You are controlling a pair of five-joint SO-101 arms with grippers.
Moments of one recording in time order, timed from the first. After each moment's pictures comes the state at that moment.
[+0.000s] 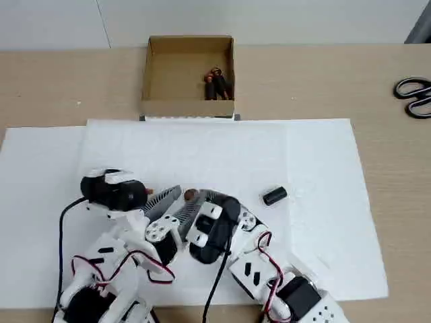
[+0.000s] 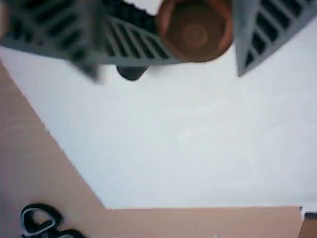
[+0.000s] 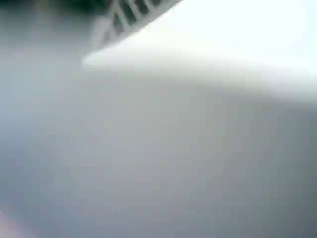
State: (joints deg) left arm 26.5 -102.9 74.5 59.8 29.2; right arm -43.2 -102.9 91.4 35.0 18.0
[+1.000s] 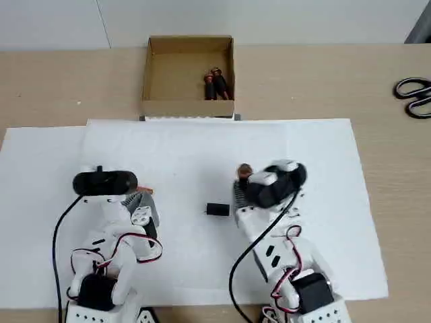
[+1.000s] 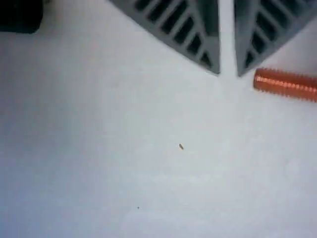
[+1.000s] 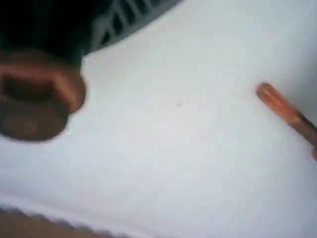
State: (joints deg) left arm 6.6 -102.5 90.9 59.2 18.5; right arm -23.2 -102.9 86.9 46.2 -7.7
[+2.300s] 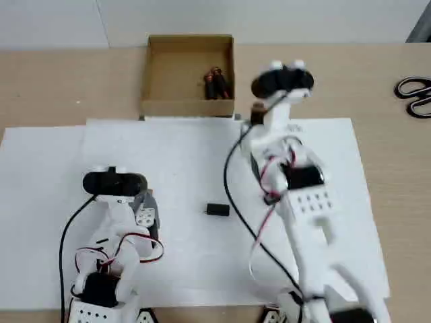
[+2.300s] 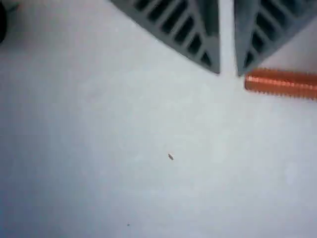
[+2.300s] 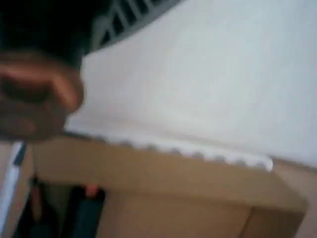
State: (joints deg) left arm 6.6 -102.5 95.3 55.0 14.0; right arm -15.3 -23.3 33.8 32.6 -11.5
